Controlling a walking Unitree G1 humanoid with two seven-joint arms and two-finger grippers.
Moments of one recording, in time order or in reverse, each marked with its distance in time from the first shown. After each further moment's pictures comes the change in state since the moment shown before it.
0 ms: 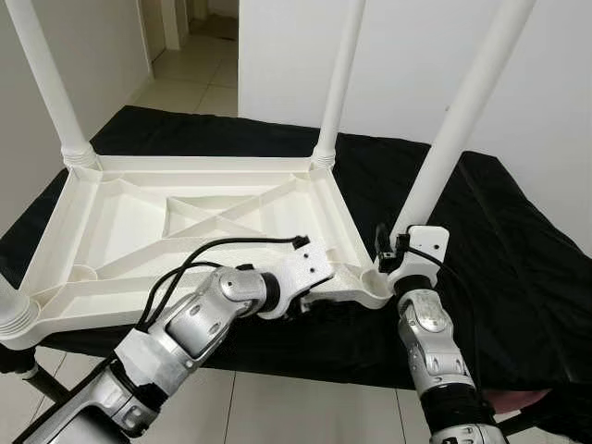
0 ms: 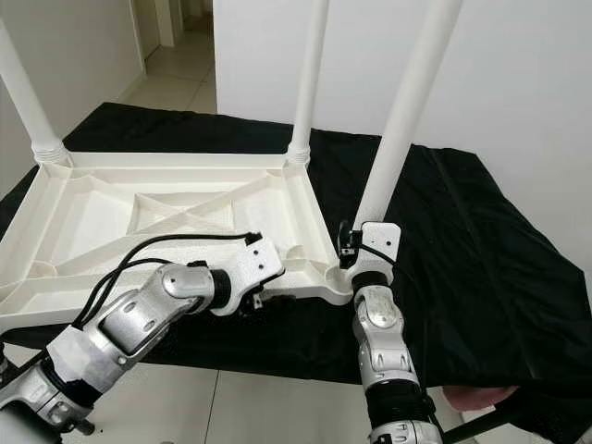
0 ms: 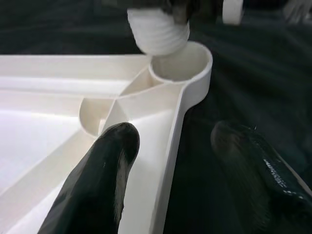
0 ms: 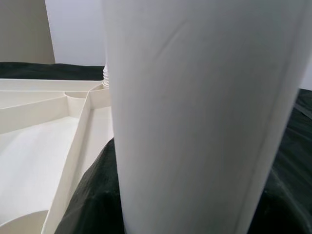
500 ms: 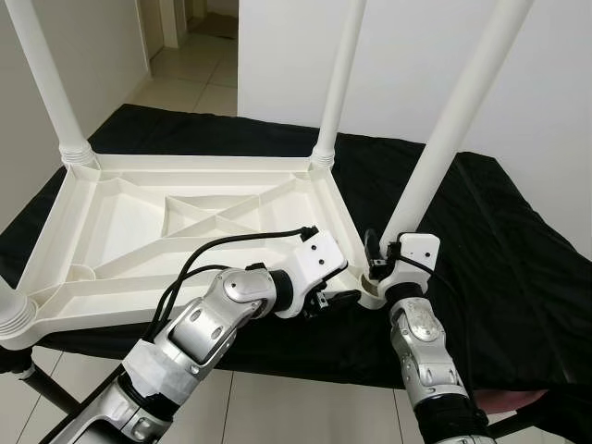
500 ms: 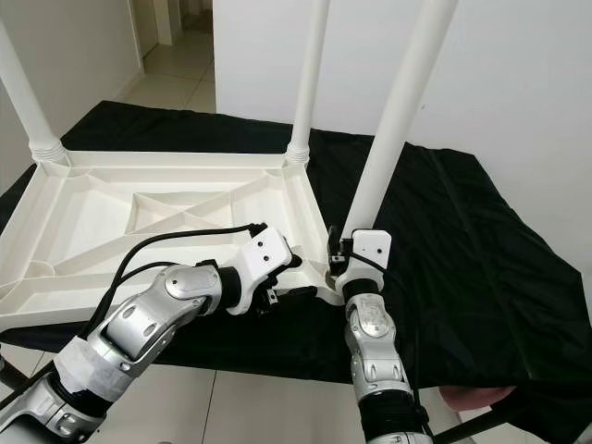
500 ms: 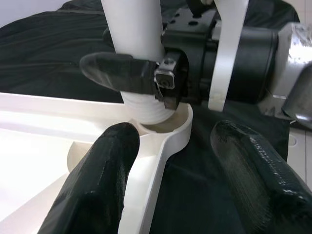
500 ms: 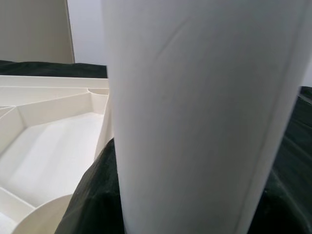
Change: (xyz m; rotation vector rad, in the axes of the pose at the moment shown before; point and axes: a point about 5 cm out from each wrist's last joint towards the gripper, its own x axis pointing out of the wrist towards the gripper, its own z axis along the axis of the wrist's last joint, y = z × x) left arm 0.002 -0.007 0.016 -0.075 -0.137 0.001; right arm -0.012 0.013 -0.005 0.027 -0.007 0.074
